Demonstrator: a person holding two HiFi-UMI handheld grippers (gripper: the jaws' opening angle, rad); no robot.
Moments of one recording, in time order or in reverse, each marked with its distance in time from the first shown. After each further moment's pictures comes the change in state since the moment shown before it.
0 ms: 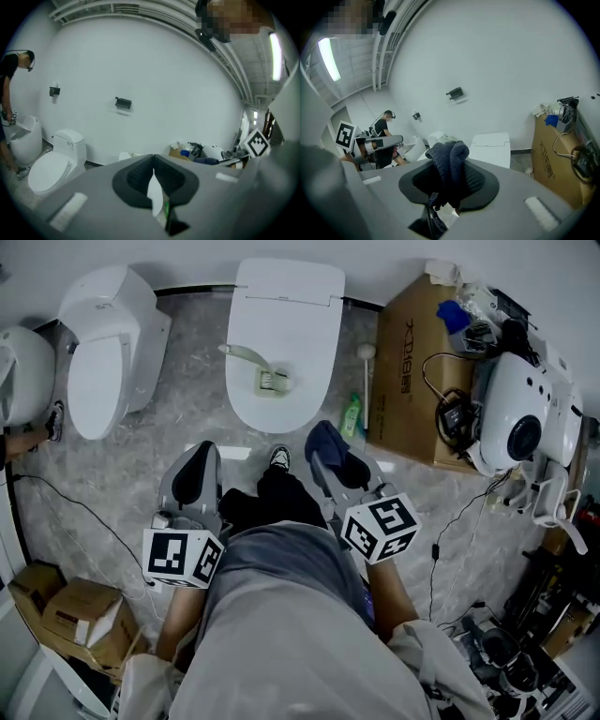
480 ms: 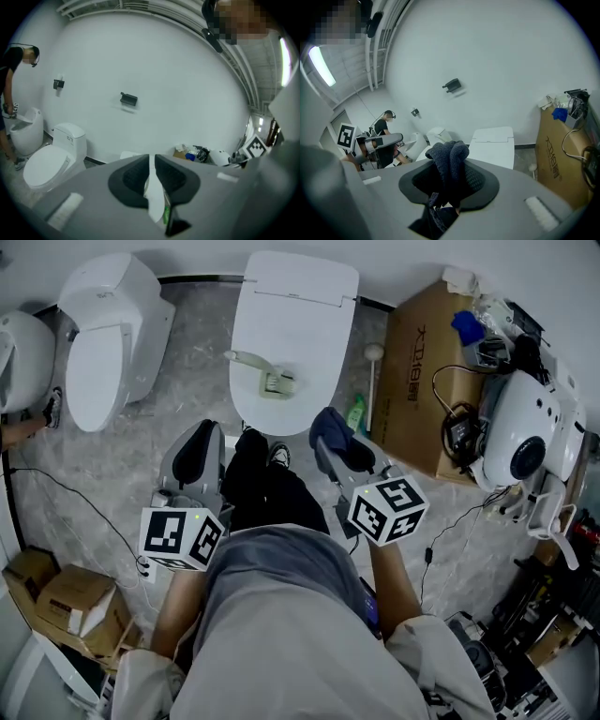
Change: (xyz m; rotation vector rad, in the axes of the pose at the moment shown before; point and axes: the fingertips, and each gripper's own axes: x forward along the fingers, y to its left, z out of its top) left arm 0.057 0.033 0.002 -0.077 0.004 0.031; right arm 0.058 -0.034 0.013 0.033 0.084 0.040
